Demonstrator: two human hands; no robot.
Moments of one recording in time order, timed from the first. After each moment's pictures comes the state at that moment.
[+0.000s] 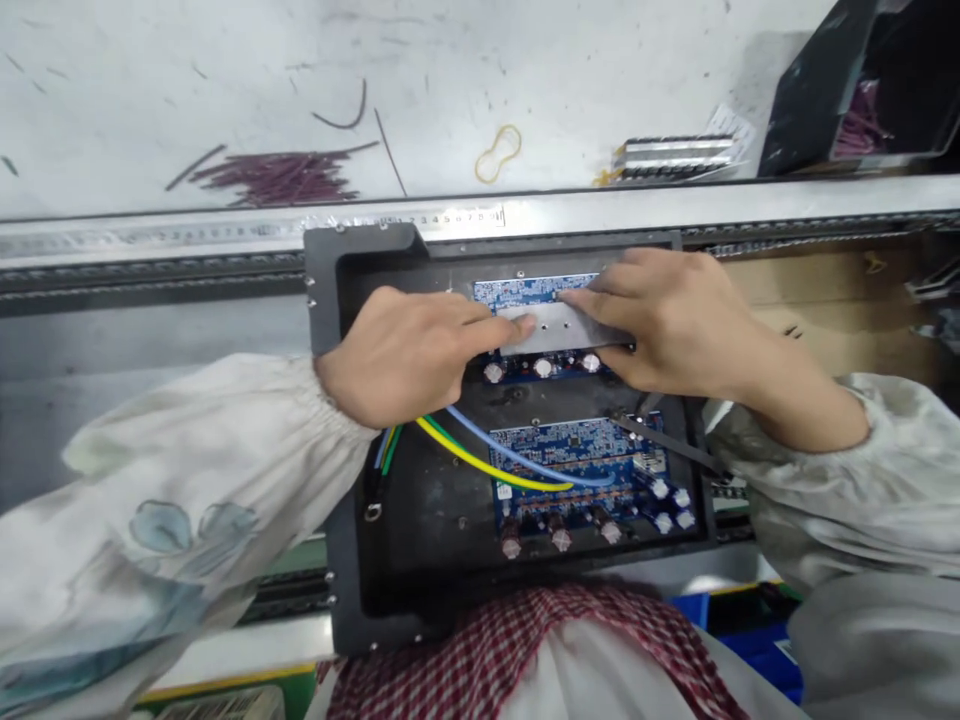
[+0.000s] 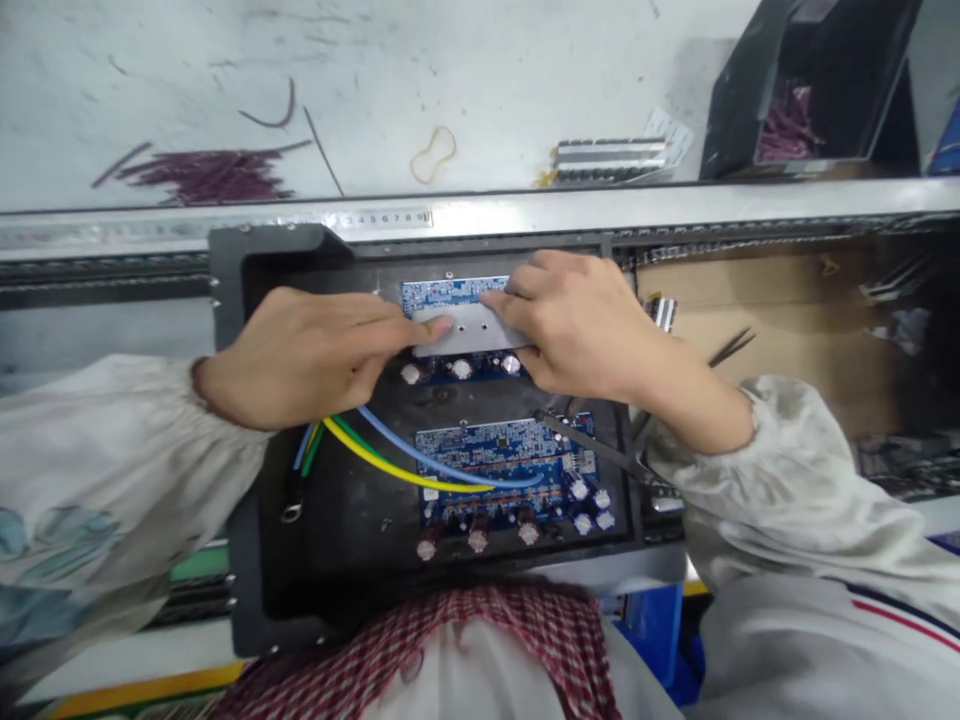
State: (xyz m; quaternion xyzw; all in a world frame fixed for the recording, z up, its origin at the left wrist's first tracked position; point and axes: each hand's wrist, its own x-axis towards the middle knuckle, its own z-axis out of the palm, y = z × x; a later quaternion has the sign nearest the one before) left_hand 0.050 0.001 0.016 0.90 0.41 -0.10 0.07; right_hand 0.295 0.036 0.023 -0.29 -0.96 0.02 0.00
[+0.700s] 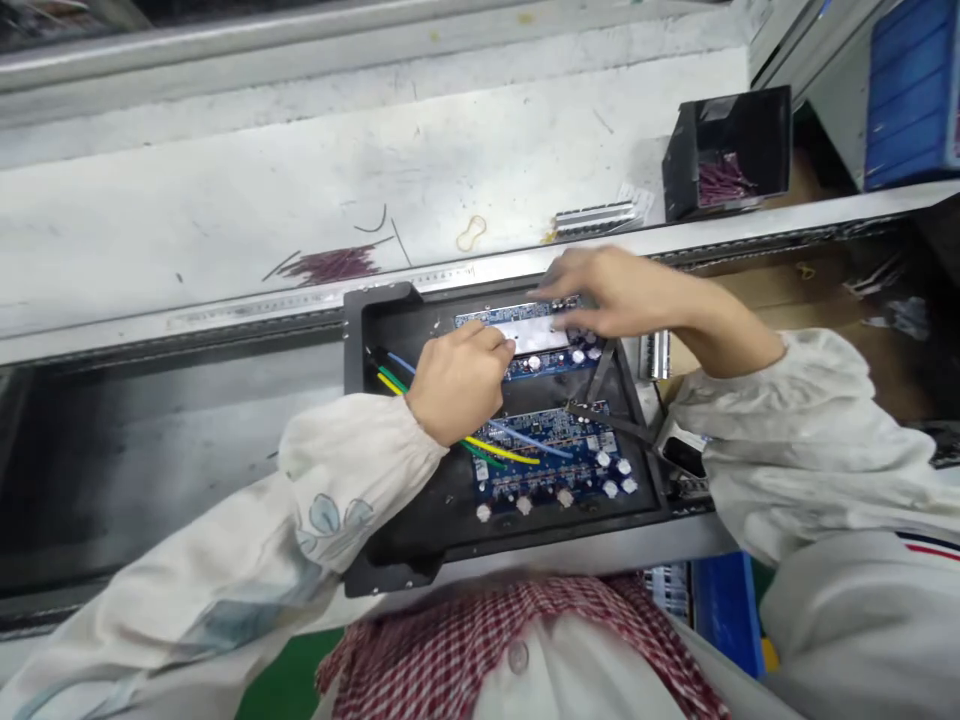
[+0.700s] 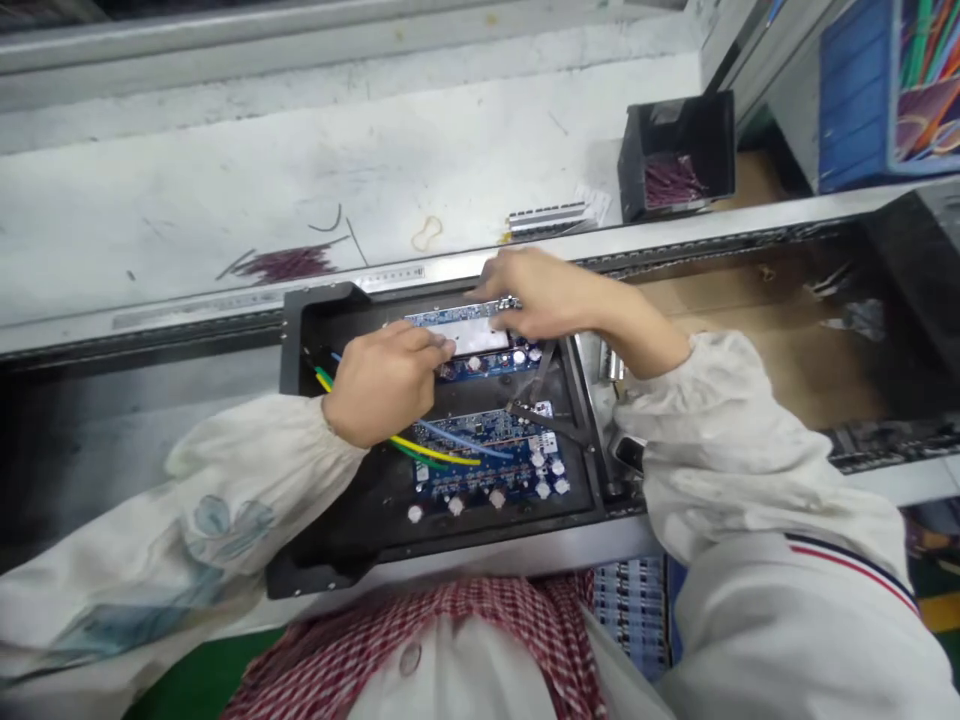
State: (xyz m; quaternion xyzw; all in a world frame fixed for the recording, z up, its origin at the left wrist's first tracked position) left_hand 0.114 -0.026 0.022 0.88 0.47 0.00 -0.02; right_hand 0.318 0.067 0.036 -0.26 -0.95 0.17 0.01
